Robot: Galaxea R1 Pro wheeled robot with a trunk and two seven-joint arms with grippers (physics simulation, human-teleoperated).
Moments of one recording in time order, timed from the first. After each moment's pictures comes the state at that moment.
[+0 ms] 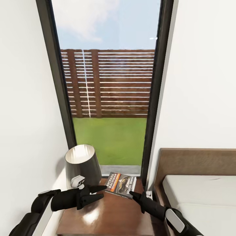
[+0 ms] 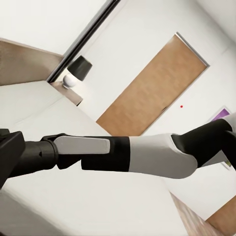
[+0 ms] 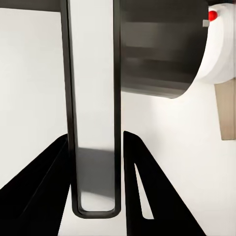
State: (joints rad) left arm -0.23 0.12 -0.04 -1.44 0.41 0.78 -1.37; right arm -0.47 -0.08 0.25 -0.47 -1.08 0.62 0.78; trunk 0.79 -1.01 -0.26
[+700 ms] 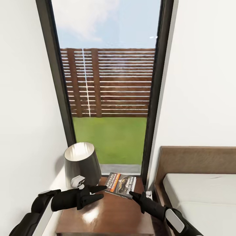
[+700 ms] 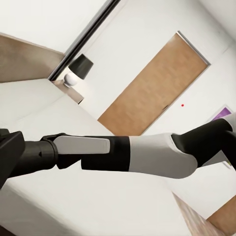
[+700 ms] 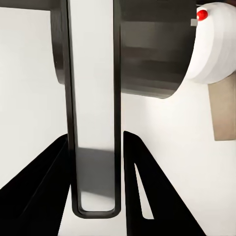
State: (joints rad) left arm -0.23 0.12 -0.04 -1.44 0.41 0.78 -1.37; right arm -0.47 -0.07 0.26 -0.47 -1.08 0.62 0.78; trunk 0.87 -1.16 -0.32
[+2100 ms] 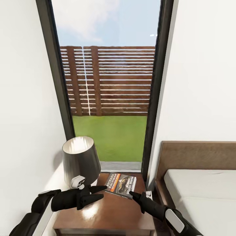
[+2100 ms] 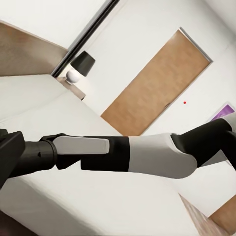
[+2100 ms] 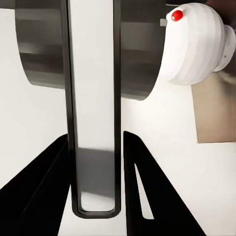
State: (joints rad) left arm -0.23 0.12 -0.04 -1.44 0.41 0.78 -1.37; right arm -0.47 -0.07 0.25 -0.47 -1.07 0.61 0.78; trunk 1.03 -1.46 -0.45
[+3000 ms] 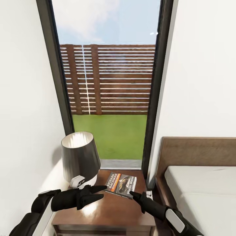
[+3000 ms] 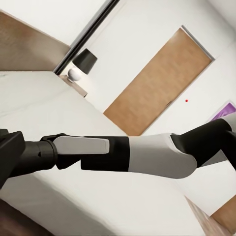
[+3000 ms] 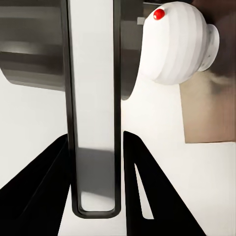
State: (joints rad) left arm -0.23 0.12 -0.04 -1.44 0.41 0.78 -1.37; right arm -0.47 -0.08 0.25 -0.47 -1.07 0.61 0.78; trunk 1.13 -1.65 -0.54
